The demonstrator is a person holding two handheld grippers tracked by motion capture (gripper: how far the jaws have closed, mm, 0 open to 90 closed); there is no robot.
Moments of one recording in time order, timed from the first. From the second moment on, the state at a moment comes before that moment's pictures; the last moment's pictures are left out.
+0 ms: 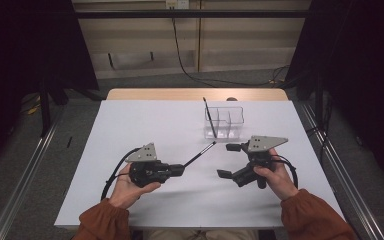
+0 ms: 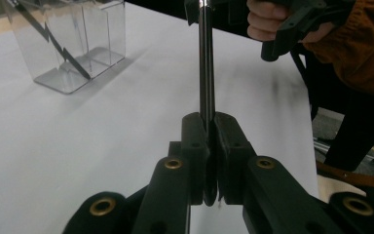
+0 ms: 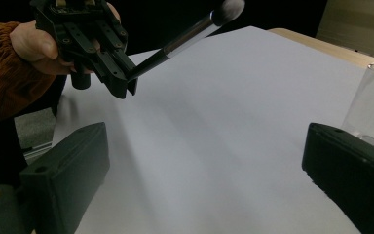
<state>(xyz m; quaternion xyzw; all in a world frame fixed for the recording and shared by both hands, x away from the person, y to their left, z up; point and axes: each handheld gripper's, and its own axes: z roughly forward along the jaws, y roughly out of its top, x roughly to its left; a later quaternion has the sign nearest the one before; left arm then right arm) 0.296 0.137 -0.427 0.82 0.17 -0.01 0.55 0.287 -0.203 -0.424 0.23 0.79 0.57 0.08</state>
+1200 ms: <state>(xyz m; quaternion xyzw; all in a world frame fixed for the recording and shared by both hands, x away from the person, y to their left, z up) 0.291 0.115 -0.442 0.80 0.14 -0.01 0.58 0.288 -0.194 -0.410 0.23 0.76 0.61 0.04</state>
